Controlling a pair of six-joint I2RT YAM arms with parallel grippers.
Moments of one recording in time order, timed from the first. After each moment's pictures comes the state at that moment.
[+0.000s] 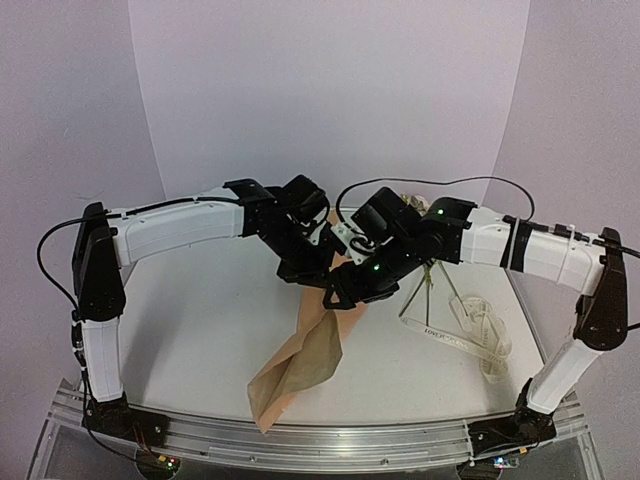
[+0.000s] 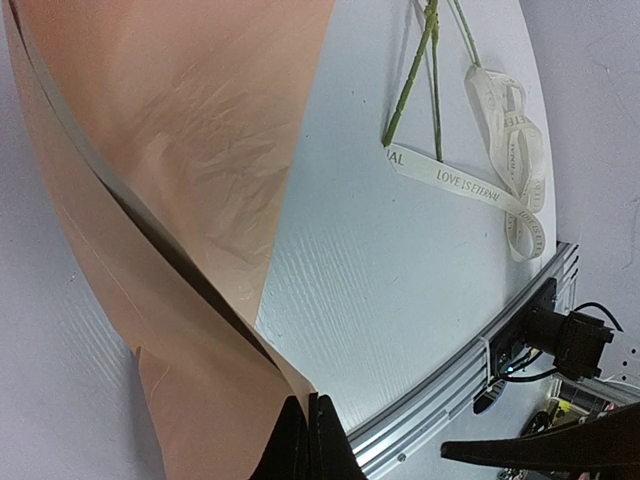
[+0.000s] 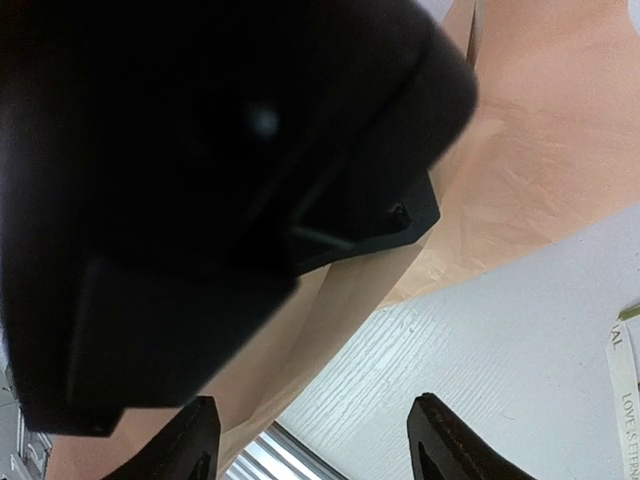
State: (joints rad) left arm -0.94 1.97 1.80 -0.86 0.27 -0.70; right arm 0.97 1.67 1.50 -0.82 -0.17 0.46
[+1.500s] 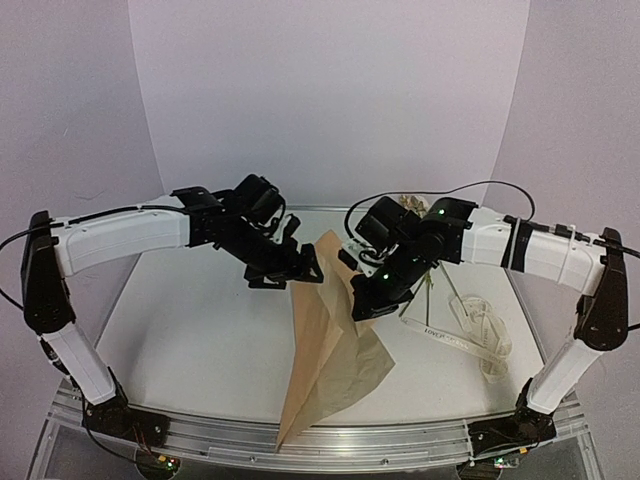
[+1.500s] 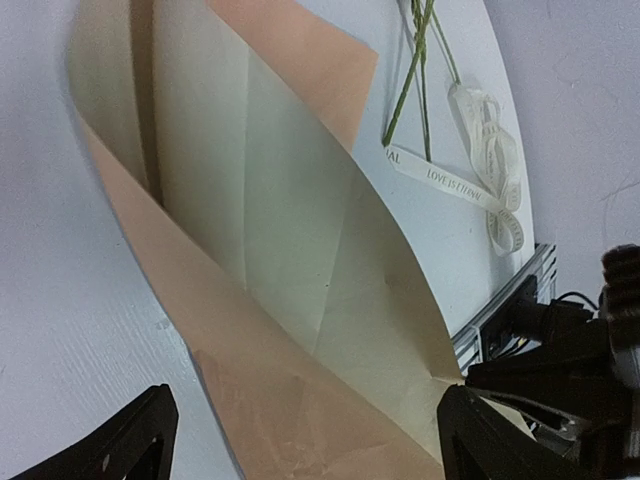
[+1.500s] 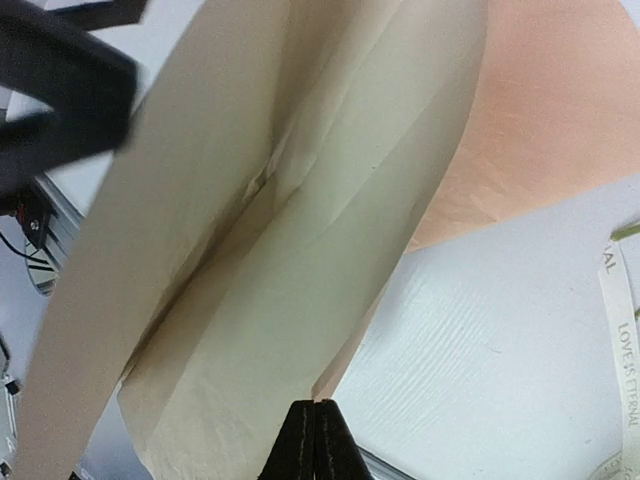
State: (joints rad) left arm -0.89 1.71 1.48 -0.71 0.28 -0.71; right arm 0.96 1.66 1.48 -0.97 -0.18 0.46
